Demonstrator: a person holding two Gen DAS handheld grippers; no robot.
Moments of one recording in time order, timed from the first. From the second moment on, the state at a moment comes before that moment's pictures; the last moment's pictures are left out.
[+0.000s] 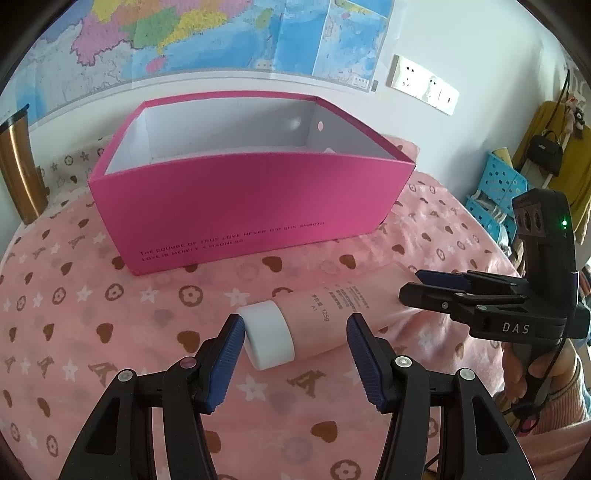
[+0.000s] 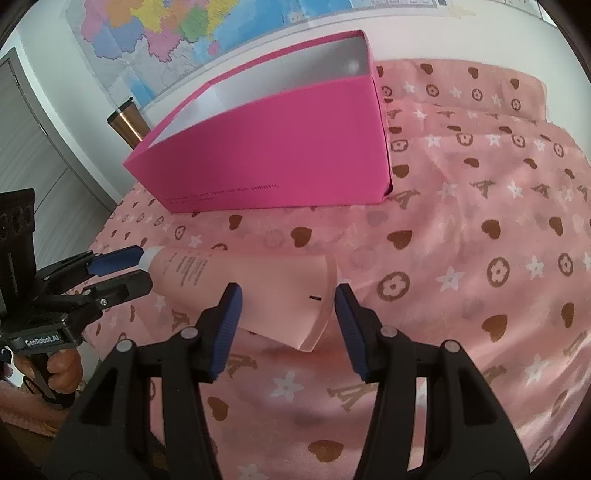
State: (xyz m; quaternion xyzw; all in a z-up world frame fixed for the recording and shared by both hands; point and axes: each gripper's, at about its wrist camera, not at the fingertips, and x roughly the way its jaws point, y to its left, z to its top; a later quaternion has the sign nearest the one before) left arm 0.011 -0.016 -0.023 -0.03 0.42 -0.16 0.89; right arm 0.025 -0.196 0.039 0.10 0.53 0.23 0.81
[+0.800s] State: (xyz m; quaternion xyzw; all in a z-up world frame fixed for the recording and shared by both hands) left arm 0.013 -0.012 0.009 -0.03 0.37 -0.16 0.91; right arm 0.033 -0.194 0.076 0.09 0.49 0.24 0.84
